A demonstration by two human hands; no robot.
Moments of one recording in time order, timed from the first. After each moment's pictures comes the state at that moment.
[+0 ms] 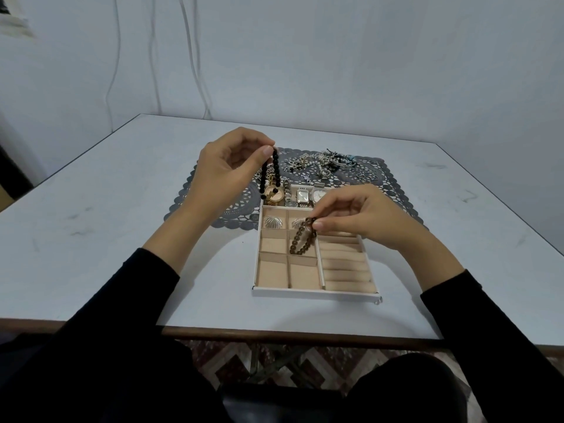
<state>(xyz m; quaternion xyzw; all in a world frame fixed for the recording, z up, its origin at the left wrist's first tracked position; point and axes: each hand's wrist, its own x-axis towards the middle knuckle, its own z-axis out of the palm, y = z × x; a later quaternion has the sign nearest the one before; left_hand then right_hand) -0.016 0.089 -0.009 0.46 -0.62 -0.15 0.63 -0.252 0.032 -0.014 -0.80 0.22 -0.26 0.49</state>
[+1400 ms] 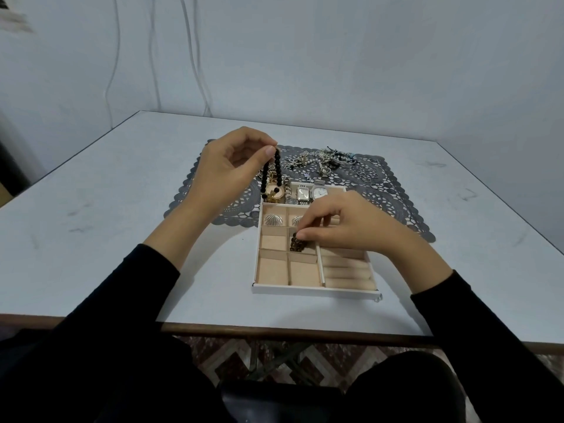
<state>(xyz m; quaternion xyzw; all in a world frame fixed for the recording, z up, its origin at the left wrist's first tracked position) -0.015 0.088 -0.010 0.46 -0.62 -0.16 0.62 -0.236 0.040 -0.015 -0.91 0.25 -0.18 0.27</state>
